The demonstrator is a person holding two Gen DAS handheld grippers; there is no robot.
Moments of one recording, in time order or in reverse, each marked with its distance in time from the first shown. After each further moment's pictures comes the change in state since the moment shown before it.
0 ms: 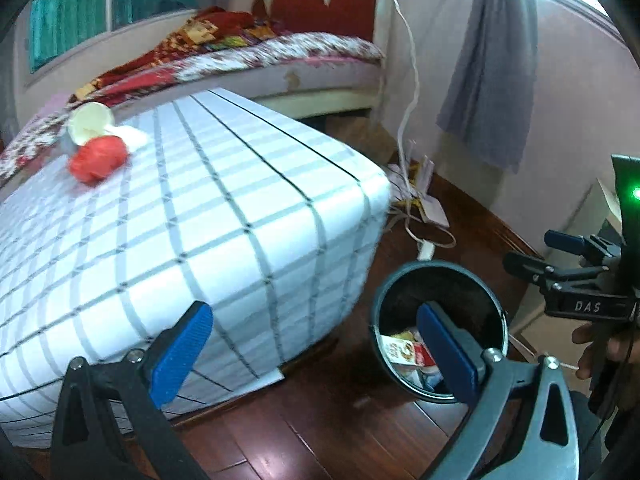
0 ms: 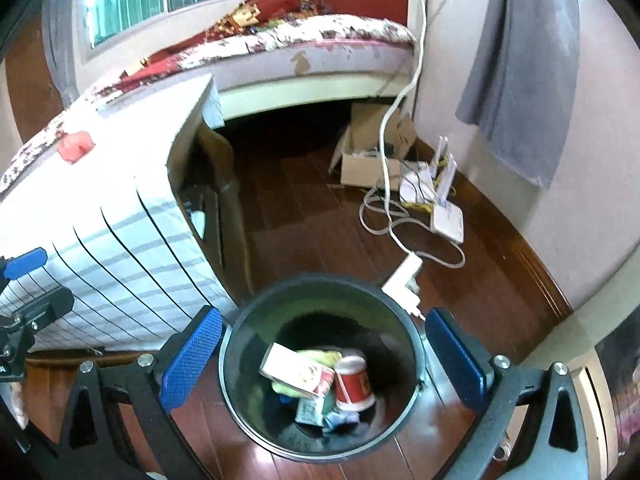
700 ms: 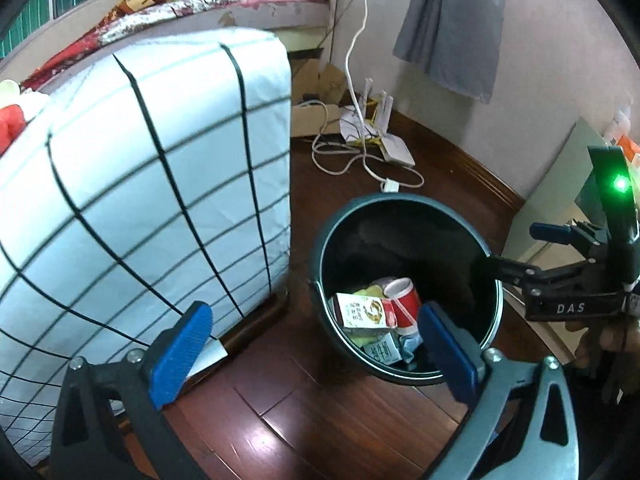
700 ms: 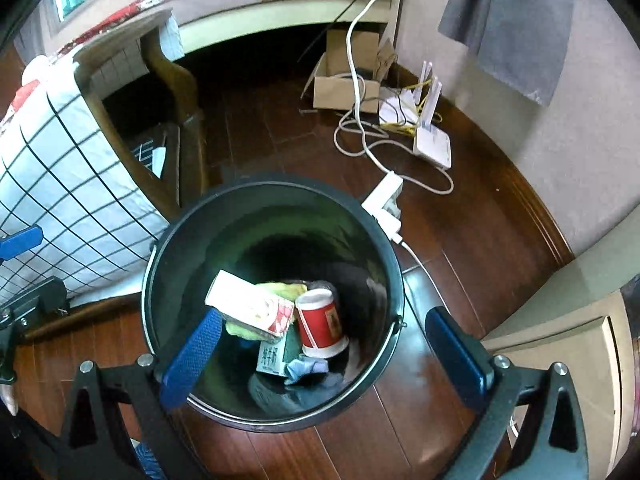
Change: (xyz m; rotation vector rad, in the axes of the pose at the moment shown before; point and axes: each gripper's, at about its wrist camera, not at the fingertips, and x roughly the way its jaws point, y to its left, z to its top) left arm 0.070 -0.057 -0.036 0.108 0.180 -0.130; right arm 0.063 -0.055 -0.067 0.040 0.223 -0.062
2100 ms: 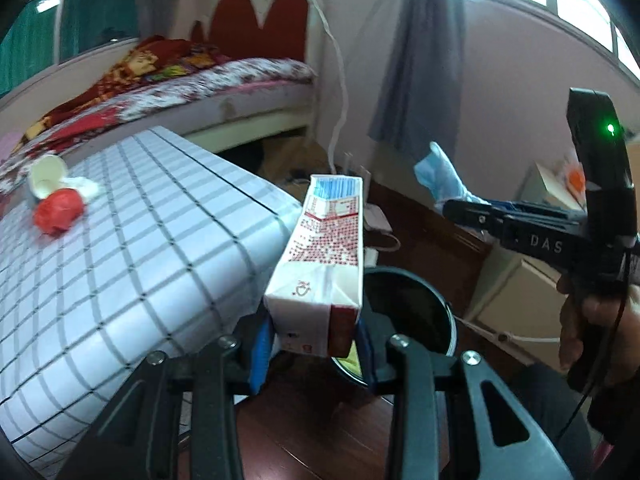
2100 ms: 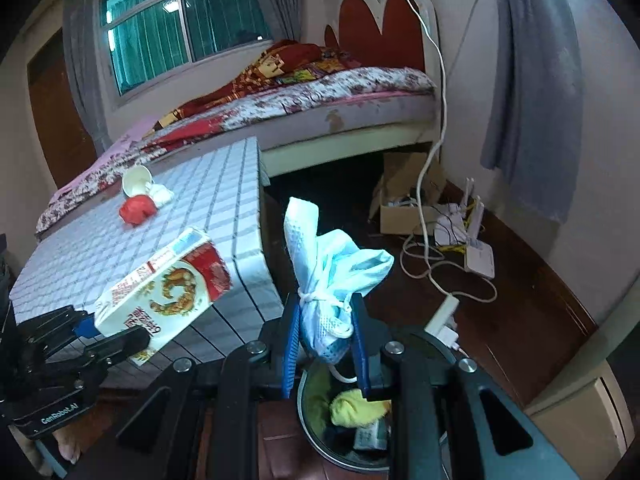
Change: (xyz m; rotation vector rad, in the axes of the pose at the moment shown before) left arm -0.094 0.021 0.019 0.070 -0.214 -0.073; right arm -0.142 0.067 0.049 0.008 -0.337 0.165
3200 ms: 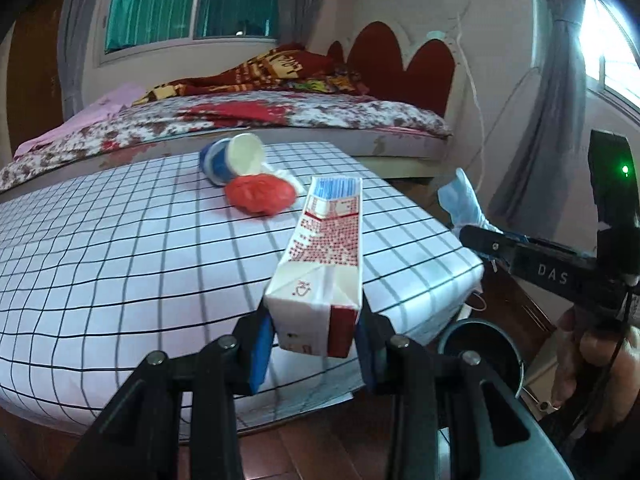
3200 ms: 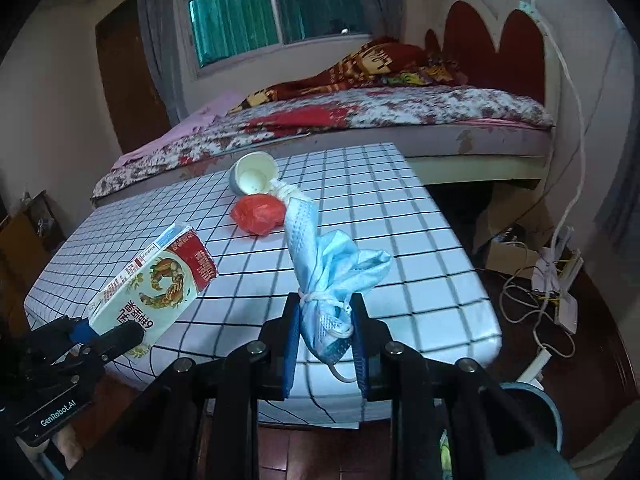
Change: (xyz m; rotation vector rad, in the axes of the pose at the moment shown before) left arm -0.096 0.150 -0.019 -0.302 -0.132 0.299; right arm 0.046 0.192 0.058 -0.158 -0.017 0.234
